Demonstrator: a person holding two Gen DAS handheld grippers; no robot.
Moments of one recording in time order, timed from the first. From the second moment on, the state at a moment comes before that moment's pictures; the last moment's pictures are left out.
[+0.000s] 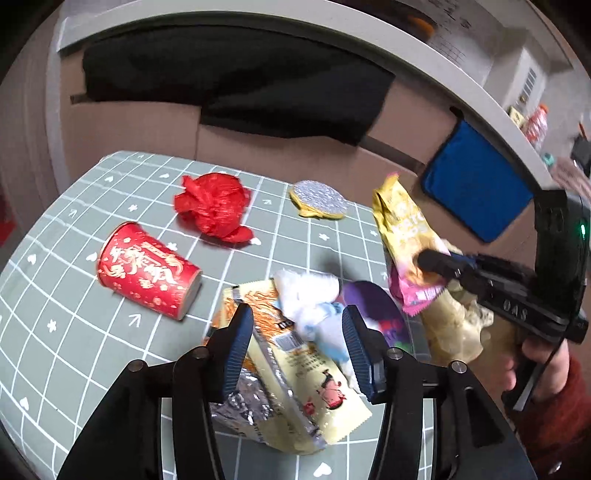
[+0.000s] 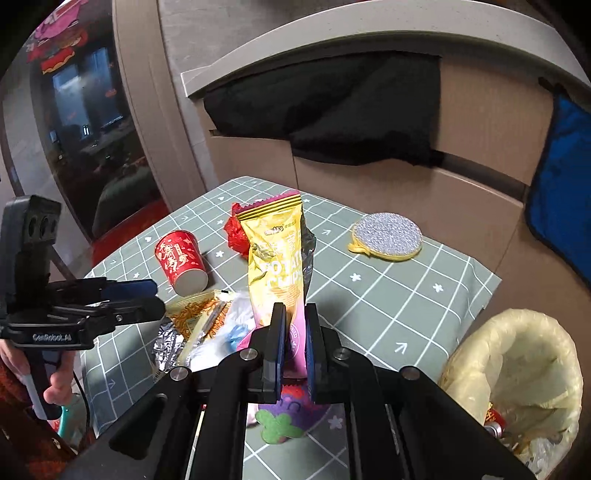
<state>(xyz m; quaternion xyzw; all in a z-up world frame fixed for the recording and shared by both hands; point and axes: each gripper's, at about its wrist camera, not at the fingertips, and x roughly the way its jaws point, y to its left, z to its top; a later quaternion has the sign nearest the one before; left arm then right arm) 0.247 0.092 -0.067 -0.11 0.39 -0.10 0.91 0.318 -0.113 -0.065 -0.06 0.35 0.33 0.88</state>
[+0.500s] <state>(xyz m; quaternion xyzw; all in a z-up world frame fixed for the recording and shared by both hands) 0.305 0.057 -0.125 -0.15 0.50 -0.05 0.85 0.314 -0.156 -0.063 -0.02 0.34 0.30 0.89</state>
